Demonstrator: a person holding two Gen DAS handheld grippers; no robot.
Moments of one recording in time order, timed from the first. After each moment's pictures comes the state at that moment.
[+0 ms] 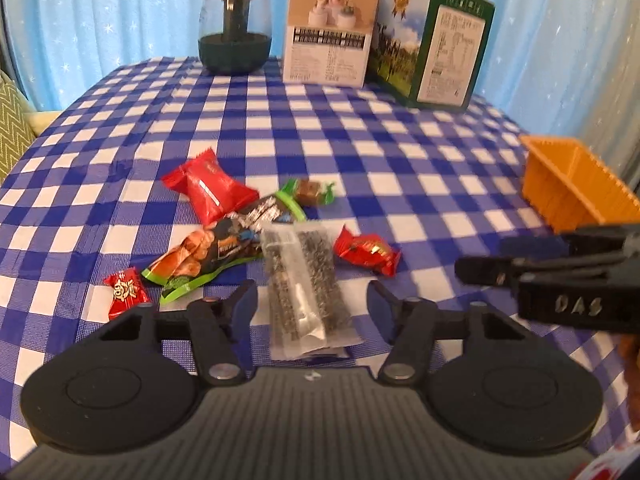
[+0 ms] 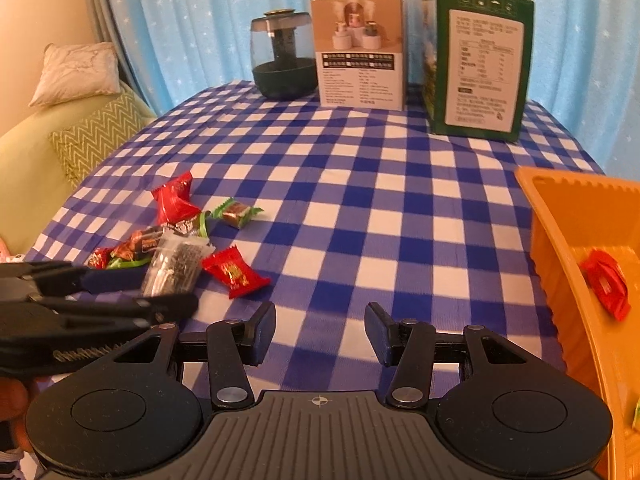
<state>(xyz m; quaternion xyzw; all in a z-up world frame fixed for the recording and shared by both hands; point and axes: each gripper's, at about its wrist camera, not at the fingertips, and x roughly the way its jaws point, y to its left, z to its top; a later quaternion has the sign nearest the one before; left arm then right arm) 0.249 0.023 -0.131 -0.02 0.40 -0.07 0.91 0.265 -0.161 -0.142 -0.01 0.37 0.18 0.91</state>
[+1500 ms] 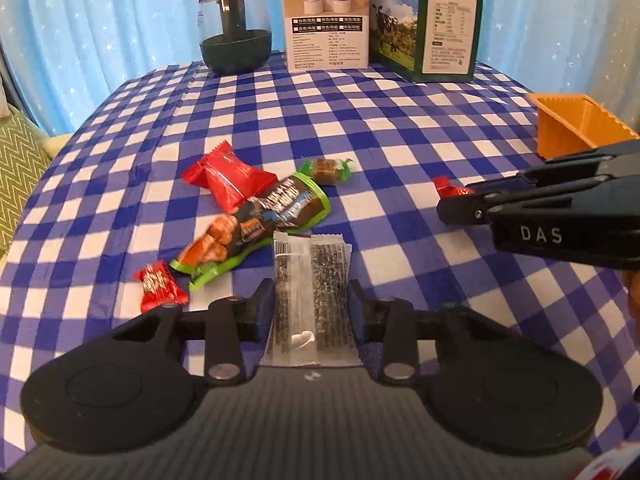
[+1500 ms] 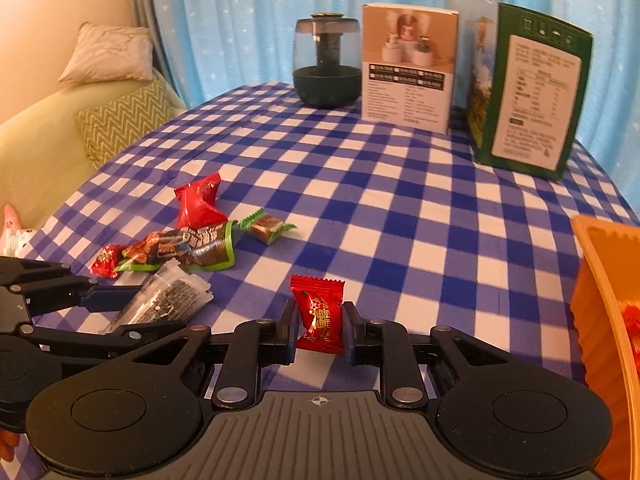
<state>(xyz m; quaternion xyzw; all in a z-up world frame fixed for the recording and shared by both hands) 0.233 0.021 -0.131 0.04 0.40 -0.06 0.91 0.278 -0.137 -0.150 -0.05 0.35 0.22 0.91</state>
